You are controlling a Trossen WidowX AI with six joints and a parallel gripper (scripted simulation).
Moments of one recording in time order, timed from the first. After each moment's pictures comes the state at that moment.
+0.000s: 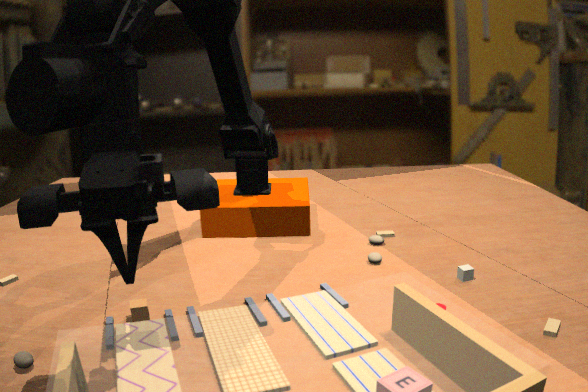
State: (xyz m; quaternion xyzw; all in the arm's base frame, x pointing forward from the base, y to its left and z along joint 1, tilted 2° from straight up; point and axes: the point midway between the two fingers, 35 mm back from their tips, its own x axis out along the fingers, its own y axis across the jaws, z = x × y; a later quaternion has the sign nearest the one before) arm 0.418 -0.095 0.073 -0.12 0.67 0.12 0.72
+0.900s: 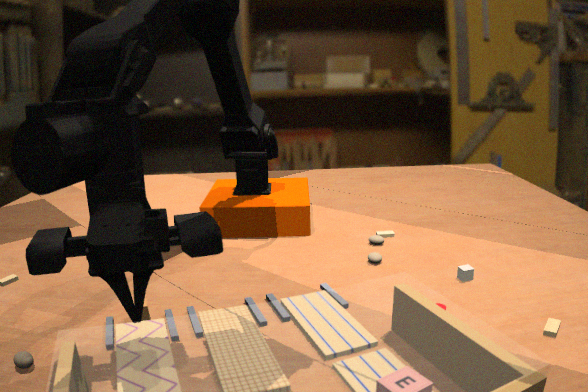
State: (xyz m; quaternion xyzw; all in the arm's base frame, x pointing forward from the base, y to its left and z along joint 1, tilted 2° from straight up) arm 0.421 -0.095 0.029 -0.12 0.67 0.12 0.72
